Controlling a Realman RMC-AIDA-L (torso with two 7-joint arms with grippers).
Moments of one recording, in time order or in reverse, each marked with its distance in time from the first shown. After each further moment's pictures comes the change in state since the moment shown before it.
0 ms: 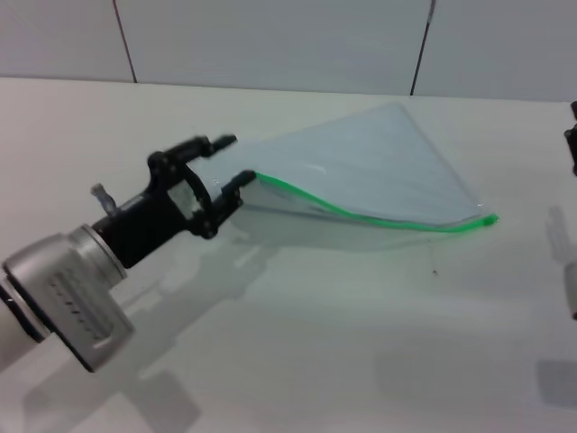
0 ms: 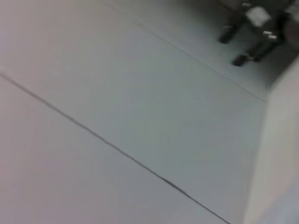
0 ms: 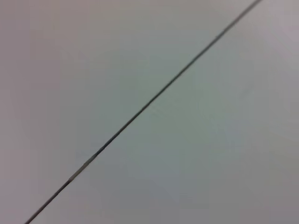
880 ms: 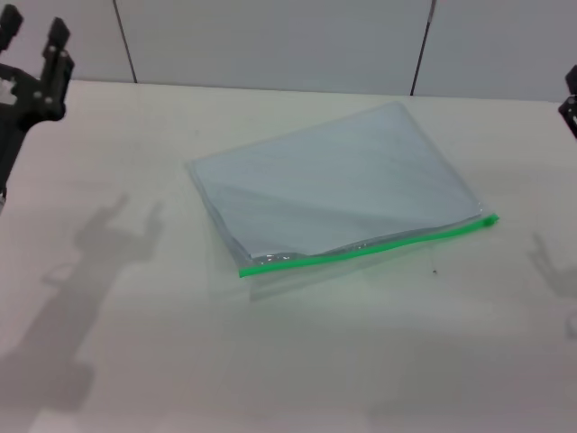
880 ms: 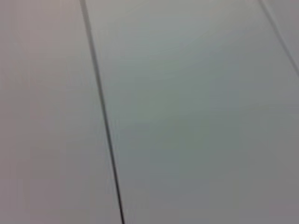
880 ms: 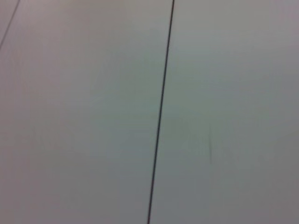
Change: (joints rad) left arm 0.043 0.005 0.000 -0.009 -0.561 0.189 -0.620; right arm -0.011 0.001 -0.140 -0.040 -0.017 -0.256 0.726
